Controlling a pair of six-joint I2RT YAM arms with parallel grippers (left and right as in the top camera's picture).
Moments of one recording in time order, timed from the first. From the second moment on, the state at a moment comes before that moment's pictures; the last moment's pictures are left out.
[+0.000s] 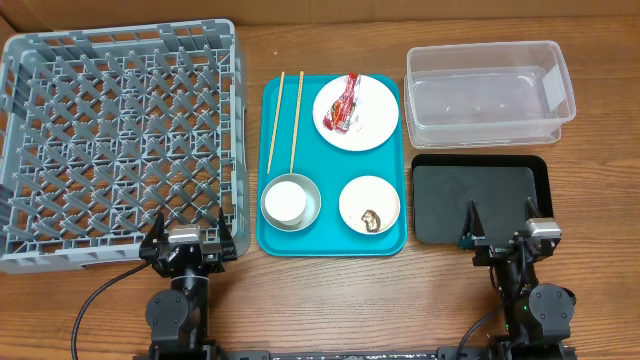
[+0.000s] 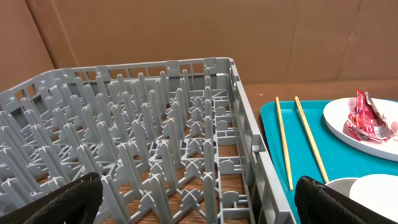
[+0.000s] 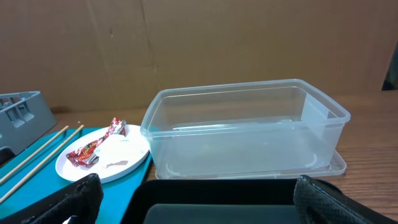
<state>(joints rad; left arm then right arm) 0.04 0.02 0.01 -0.07 -0.07 0.06 0.05 0.01 0.02 -0.03 0.00 0.10</state>
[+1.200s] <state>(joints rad) 0.04 0.02 0.01 -0.04 -0.07 0.06 0.05 0.01 0.02 -0.02 0.00 0.10</state>
